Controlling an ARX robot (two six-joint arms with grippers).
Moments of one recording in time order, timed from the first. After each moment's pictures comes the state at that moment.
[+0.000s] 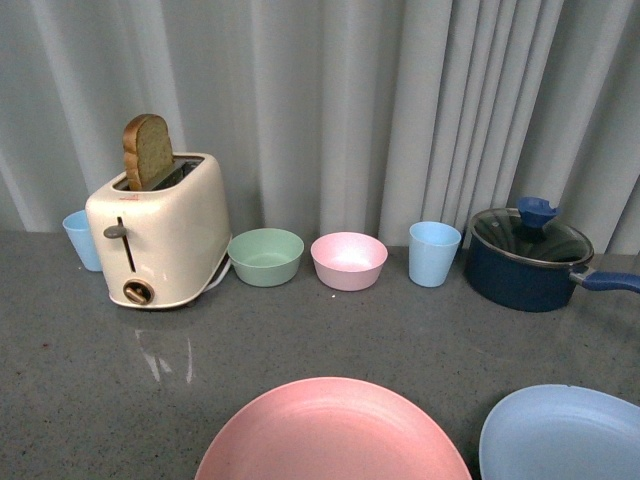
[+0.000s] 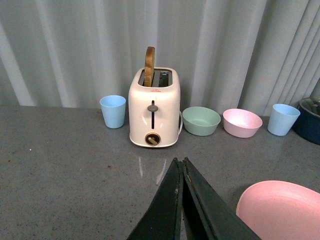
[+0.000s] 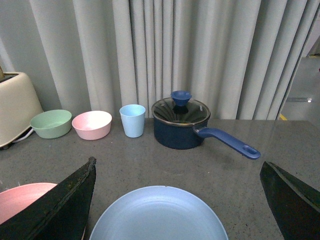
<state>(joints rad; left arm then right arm) 0.00 0.00 0.03 0.00 0.00 -0.01 0.00 0.00 0.01 0.00 0.00 0.00</state>
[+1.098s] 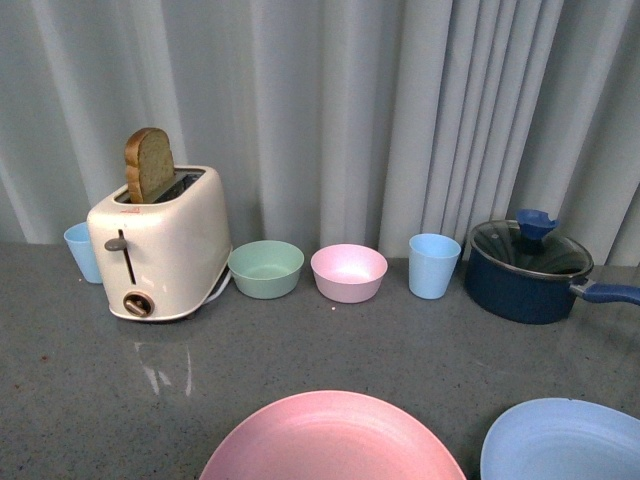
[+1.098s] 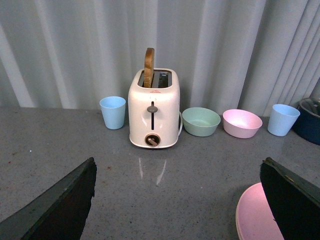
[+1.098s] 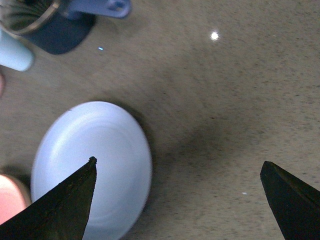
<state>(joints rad) 0.00 0.00 0.03 0.00 0.00 0.00 -0.82 1.11 0.45 -0.16 -0.49 0.00</state>
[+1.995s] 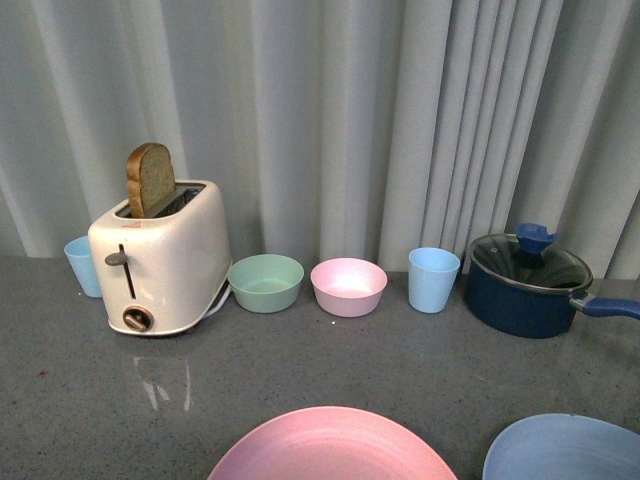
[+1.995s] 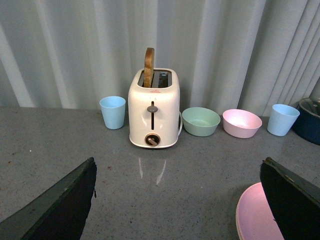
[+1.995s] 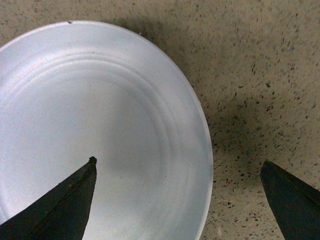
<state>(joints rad) 0.00 0.00 0.03 0.00 0.00 0.00 -0.37 1.88 0.52 0.41 -0.32 -0.10</state>
